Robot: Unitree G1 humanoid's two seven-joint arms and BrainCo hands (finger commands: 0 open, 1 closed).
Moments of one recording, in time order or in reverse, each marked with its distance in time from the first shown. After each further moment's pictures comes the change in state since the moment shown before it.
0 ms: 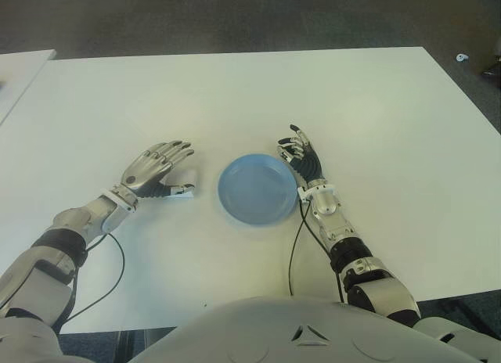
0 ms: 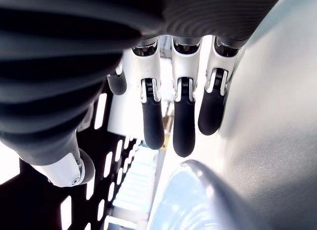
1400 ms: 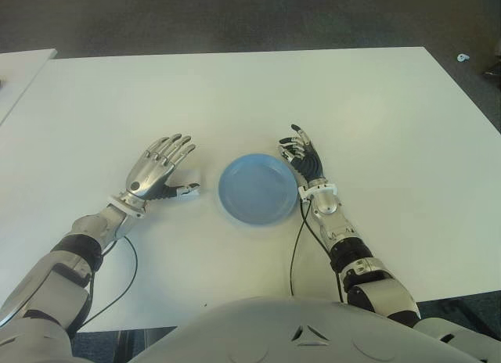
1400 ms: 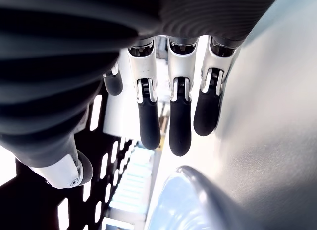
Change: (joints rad) left arm 0.019 -0.098 0.010 0.031 0.114 0.121 0.288; right arm 0.008 0.011 -0.015 -0.031 0.015 0.042 0.016
